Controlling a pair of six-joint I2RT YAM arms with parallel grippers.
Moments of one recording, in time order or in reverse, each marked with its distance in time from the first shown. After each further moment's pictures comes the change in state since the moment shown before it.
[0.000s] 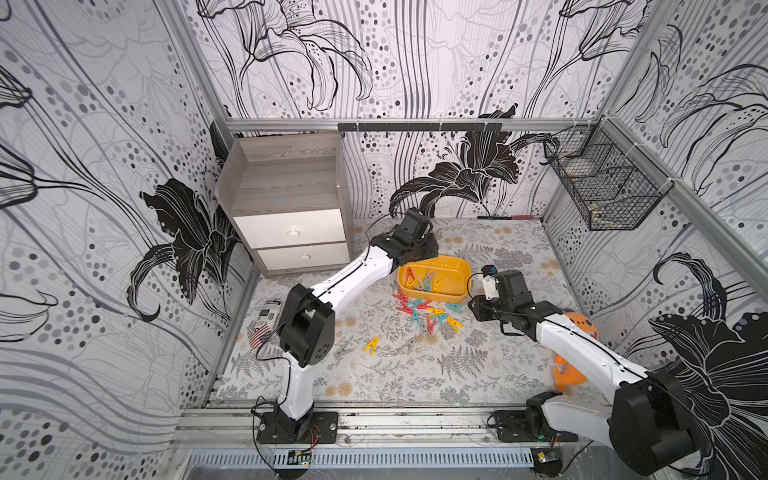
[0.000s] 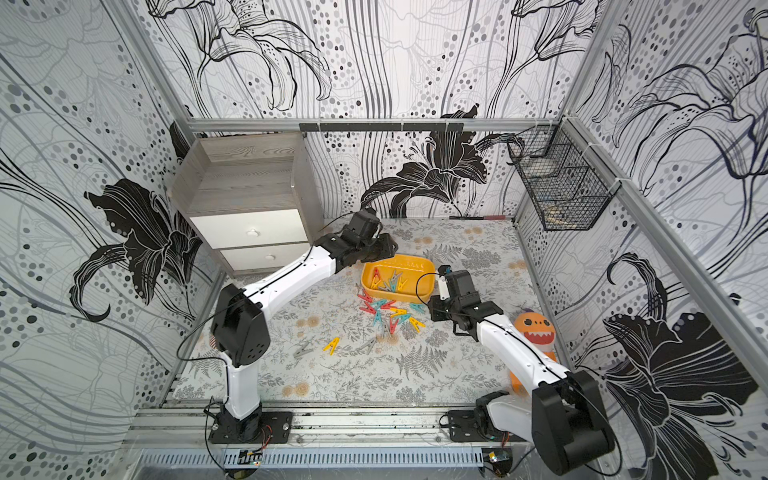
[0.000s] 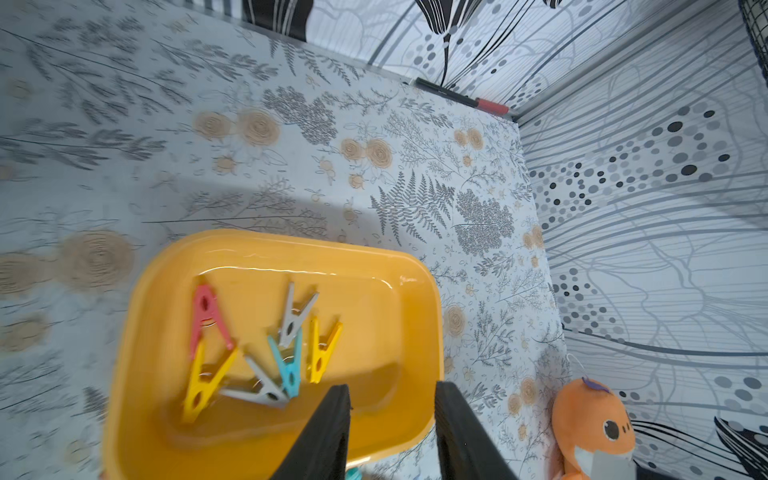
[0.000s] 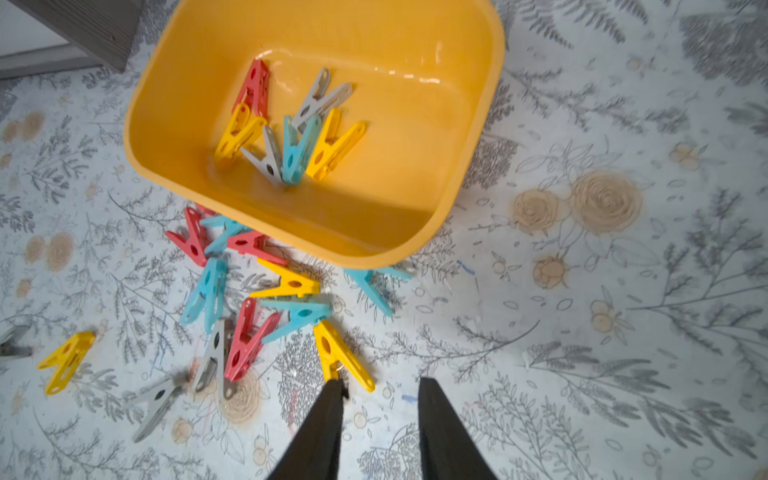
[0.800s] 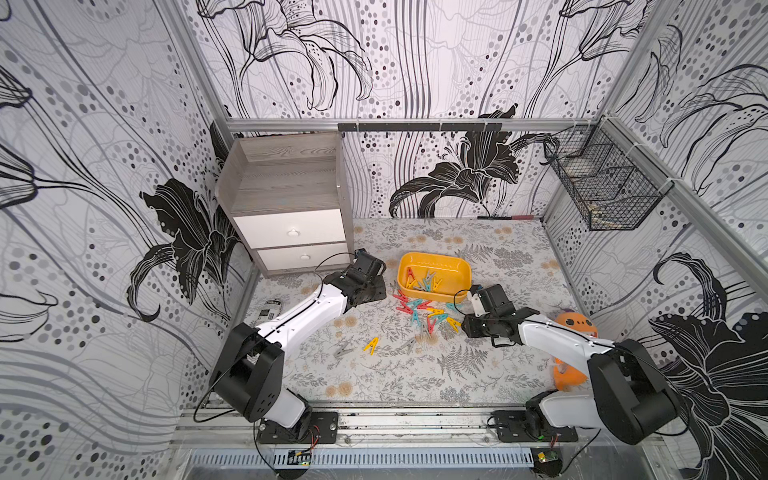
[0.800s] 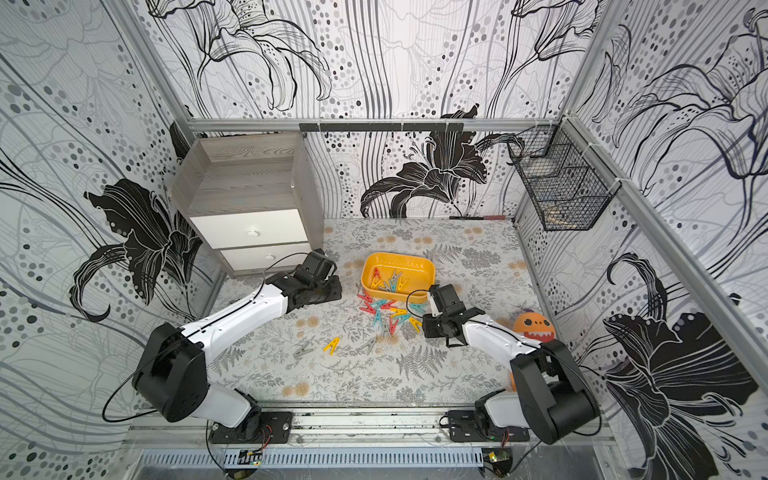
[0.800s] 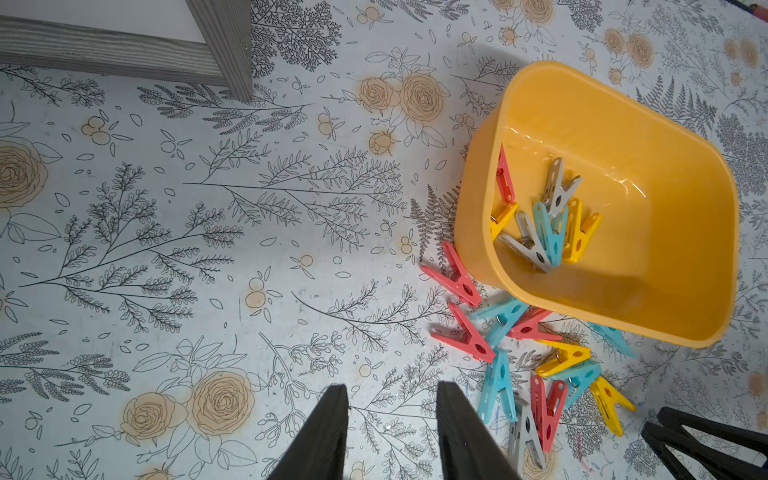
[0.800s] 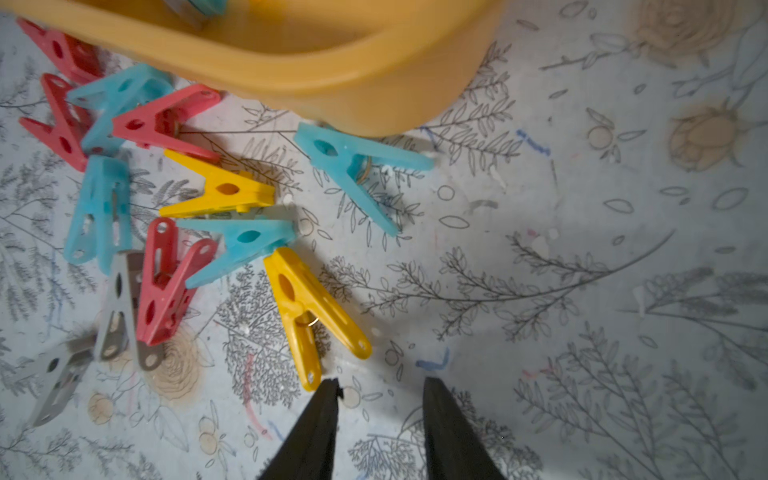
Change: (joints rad) left arm 0.090 -0.397 -0.629 -0.038 -0.143 0.060; right arm 0.081 0.177 -0.071 0.059 0.036 0.072
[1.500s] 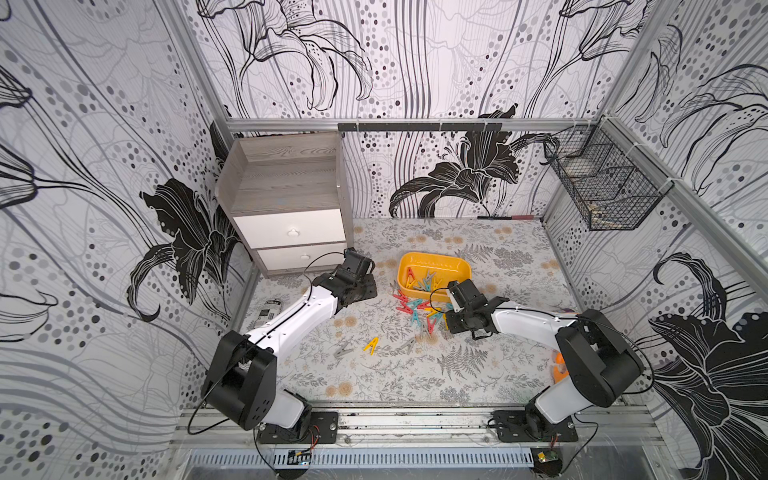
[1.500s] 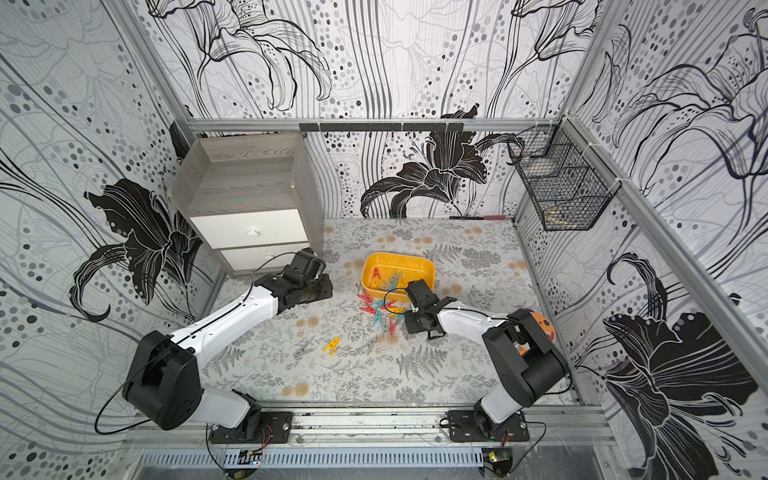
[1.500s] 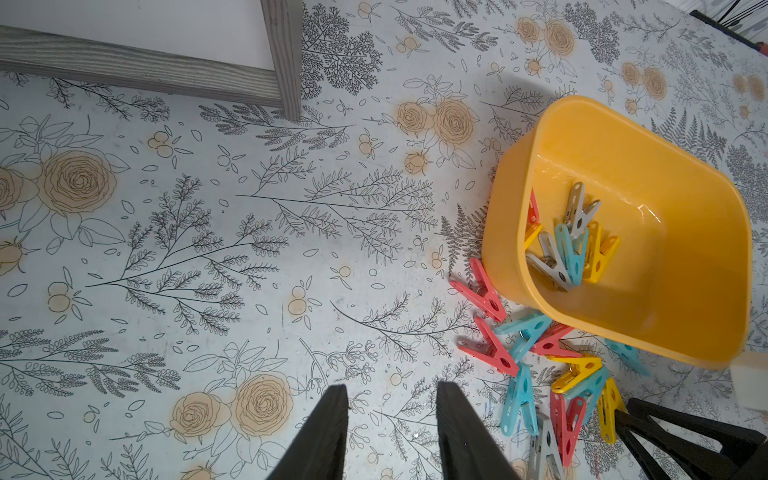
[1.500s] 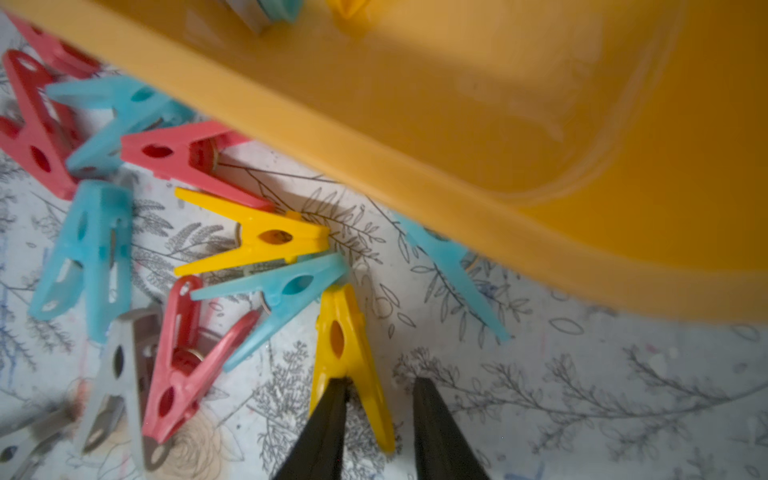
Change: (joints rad) left arm 0.070 -0.054 -0.048 0.013 0.006 0.026; right arm 0.164 0.211 0.166 -0.001 0.139 0.009
